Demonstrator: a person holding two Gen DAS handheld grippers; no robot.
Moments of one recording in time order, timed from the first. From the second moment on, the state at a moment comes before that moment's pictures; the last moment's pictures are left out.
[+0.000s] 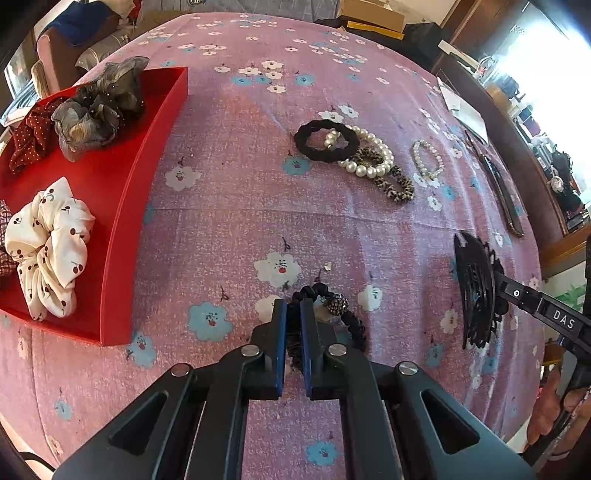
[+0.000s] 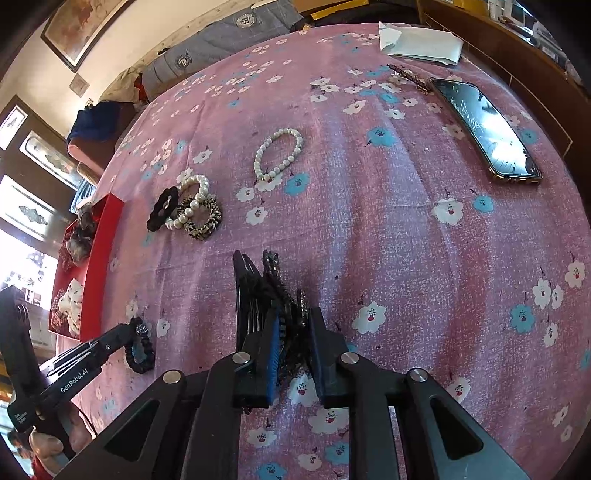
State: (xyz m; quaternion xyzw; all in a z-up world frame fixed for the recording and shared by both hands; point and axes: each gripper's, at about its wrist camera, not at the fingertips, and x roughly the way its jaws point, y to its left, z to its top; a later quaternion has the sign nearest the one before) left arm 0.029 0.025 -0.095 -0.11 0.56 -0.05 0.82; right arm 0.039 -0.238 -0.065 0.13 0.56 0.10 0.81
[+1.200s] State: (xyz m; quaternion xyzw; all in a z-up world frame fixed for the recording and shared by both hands) left arm 0.024 0.289 0.016 -0.17 0.46 0.07 0.87; right arm 0.055 0.021 0.029 0.05 0.49 0.31 0.81
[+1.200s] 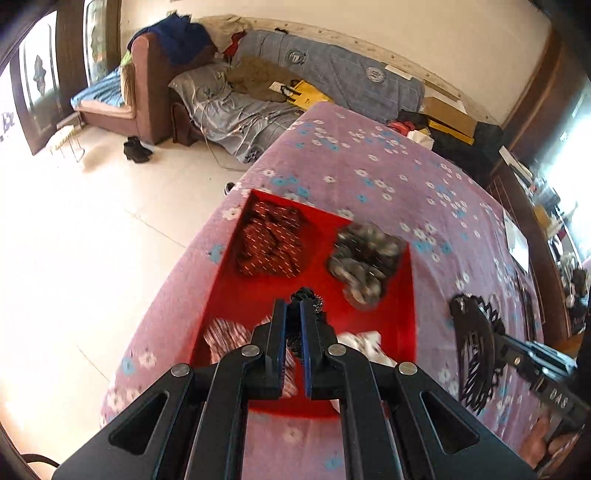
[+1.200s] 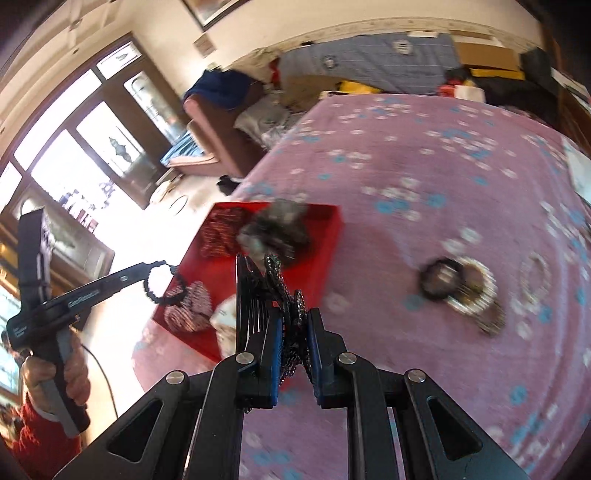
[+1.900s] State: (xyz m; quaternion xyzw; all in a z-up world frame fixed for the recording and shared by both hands) left arm 0.071 0.332 -0.051 -0.15 0.52 0.09 0.84; right arm 0.112 0.160 -0.041 0.00 0.54 0.31 0.78
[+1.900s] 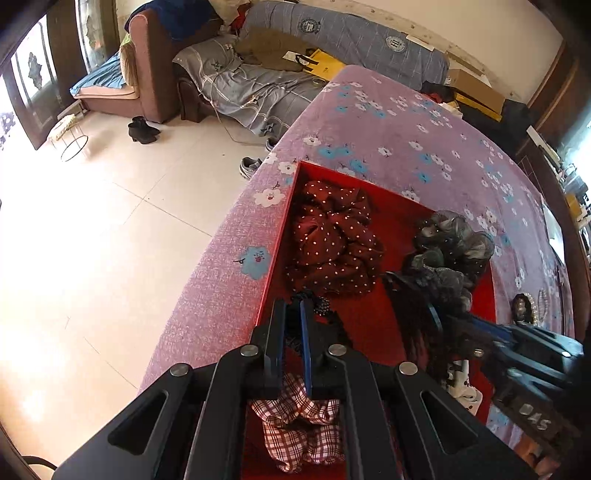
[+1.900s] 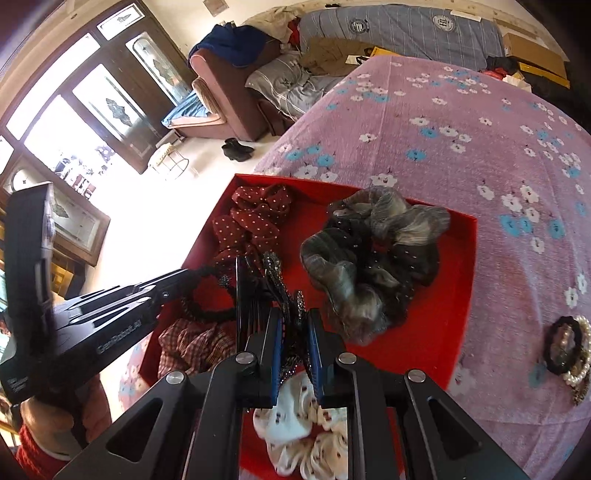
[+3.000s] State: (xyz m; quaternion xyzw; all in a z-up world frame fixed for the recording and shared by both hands) left arm 0.020 0.251 0.031 -0.03 0.48 0.19 0.86; right arm 0.079 0.095 -0.002 0.04 0.50 0.33 0.80
